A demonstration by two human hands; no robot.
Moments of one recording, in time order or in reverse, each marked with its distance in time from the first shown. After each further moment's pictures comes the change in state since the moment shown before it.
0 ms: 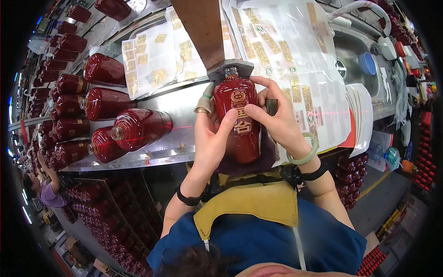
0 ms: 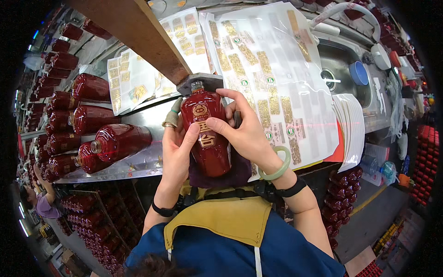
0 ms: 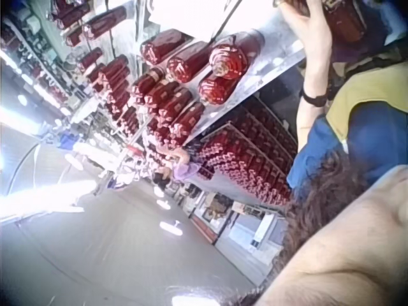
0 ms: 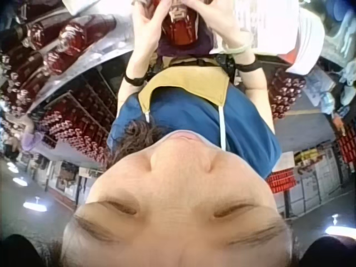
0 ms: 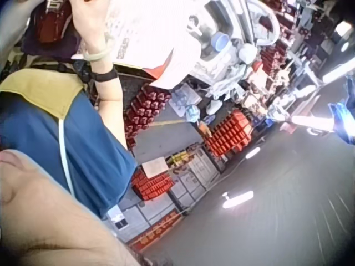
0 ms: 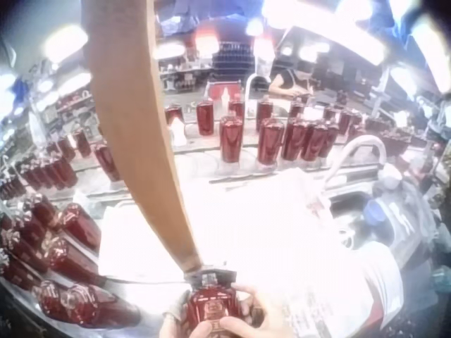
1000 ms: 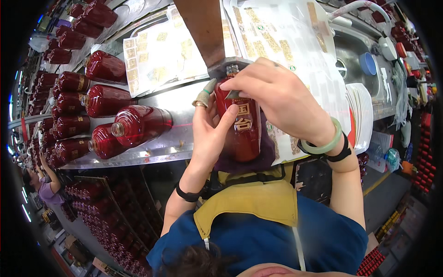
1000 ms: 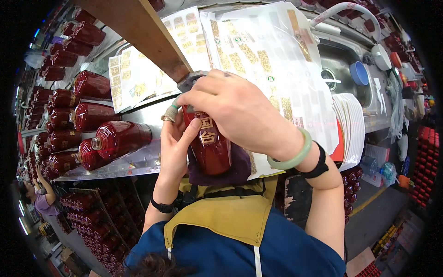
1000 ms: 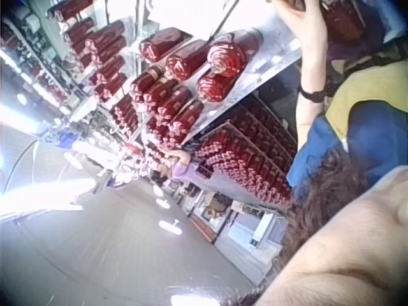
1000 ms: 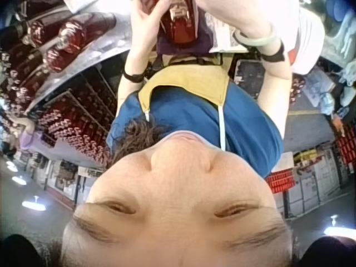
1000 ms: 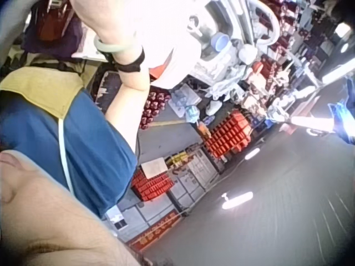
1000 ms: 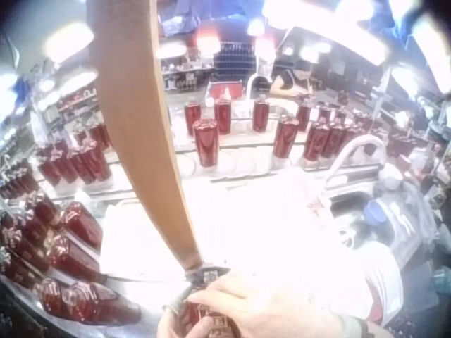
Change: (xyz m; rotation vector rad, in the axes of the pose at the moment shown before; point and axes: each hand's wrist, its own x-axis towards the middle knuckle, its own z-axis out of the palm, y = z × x) left_hand 0.004 0.004 0.000 0.052 0.016 -0.016; right_hand 0.033 -0.075 -0.006 -0.848 -0.232 -0.857
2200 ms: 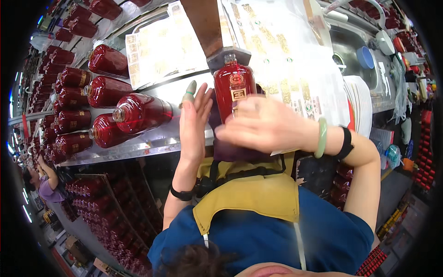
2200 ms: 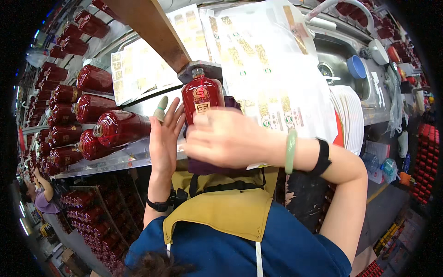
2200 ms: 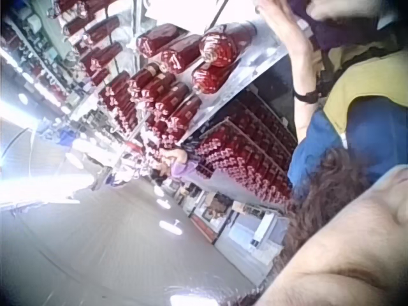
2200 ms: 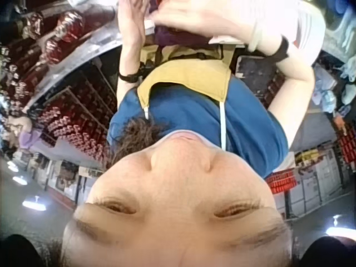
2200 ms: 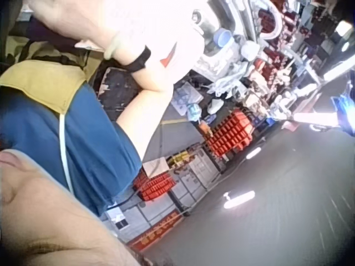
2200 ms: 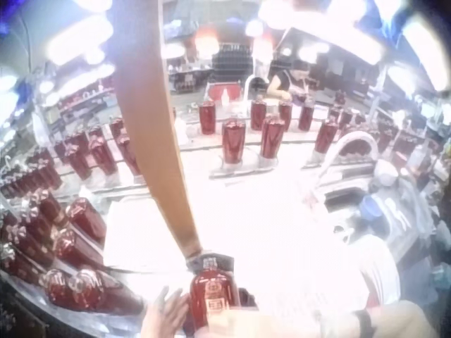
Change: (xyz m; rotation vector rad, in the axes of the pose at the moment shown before) left_hand -0.004 -0.009 -0.031 -0.046 -0.035 0.101; right_hand -0.030 -0.017 0.015 -0.100 -0.119 -0.373
